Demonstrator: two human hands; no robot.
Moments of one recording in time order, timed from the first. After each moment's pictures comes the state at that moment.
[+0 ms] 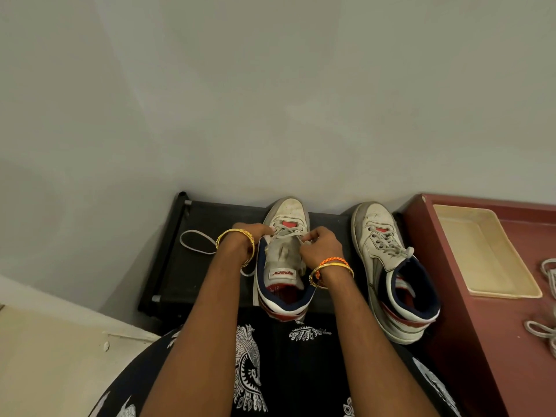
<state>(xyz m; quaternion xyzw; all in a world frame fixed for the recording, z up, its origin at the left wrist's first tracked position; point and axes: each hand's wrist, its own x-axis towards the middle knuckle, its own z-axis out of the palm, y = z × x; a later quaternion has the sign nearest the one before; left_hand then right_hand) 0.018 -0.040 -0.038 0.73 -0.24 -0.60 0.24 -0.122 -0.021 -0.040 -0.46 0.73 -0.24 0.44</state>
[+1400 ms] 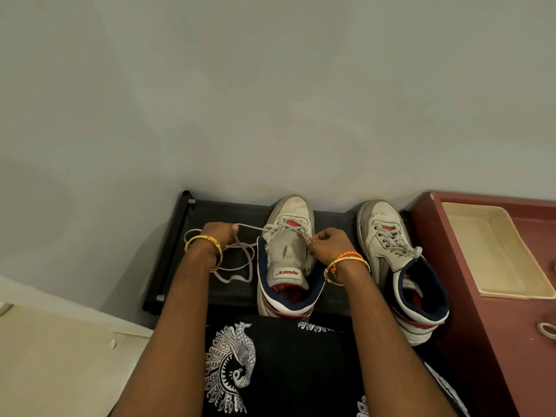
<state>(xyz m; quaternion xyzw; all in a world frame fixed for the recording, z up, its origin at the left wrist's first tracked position) 0.065 -0.041 -0.052 0.78 -0.29 -0.49 0.25 -0.140 -0.041 -0.065 -0.47 0.72 -0.20 0.47</state>
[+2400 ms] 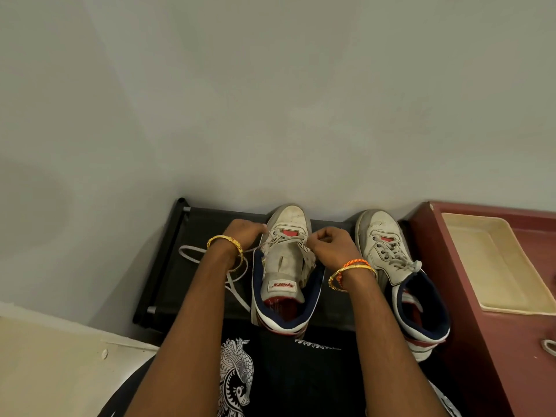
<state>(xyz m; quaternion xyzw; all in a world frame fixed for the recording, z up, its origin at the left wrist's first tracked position) 0.031 -0.054 -0.046 0.72 -0.42 -0.50 0.21 -0.146 -0.046 -0.046 -0.49 0.68 -0.26 0.47</state>
